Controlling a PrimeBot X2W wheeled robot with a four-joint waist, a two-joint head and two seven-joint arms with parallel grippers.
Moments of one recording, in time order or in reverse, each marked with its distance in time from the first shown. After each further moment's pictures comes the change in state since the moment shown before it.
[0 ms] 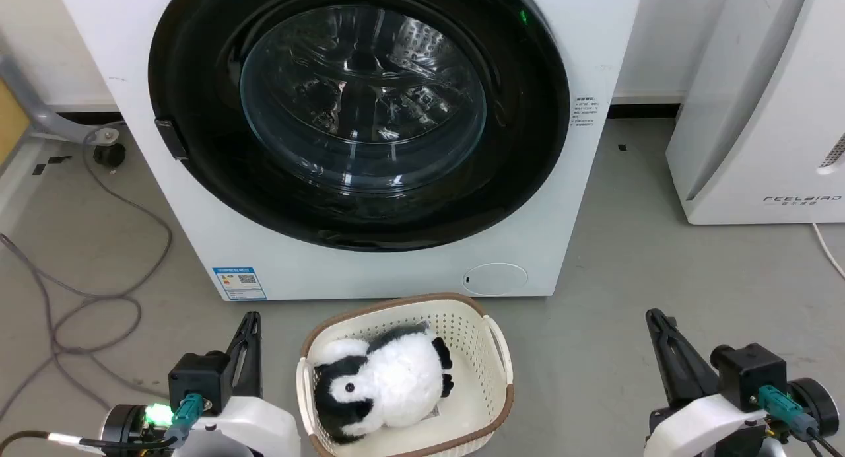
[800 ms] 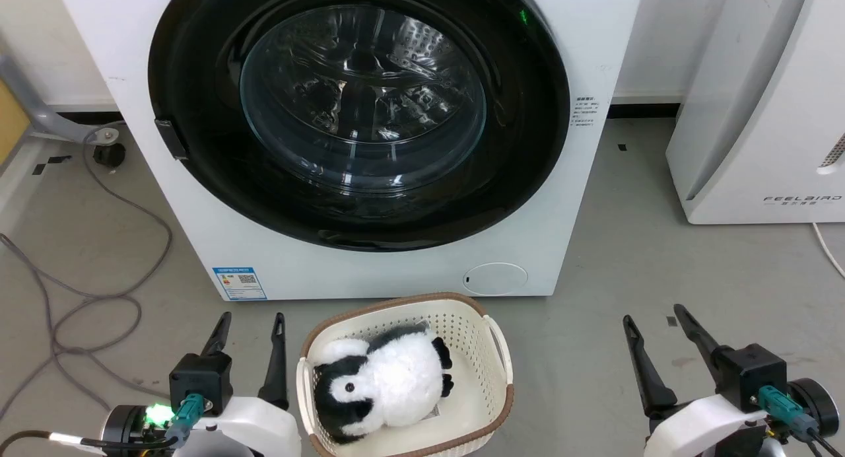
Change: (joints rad) left arm 0.000 0.000 -0.001 0.002 0.000 0.001 0.000; right arm 0.001 0.000 0.000 0.001 0.002 0.000 0.000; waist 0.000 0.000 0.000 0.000
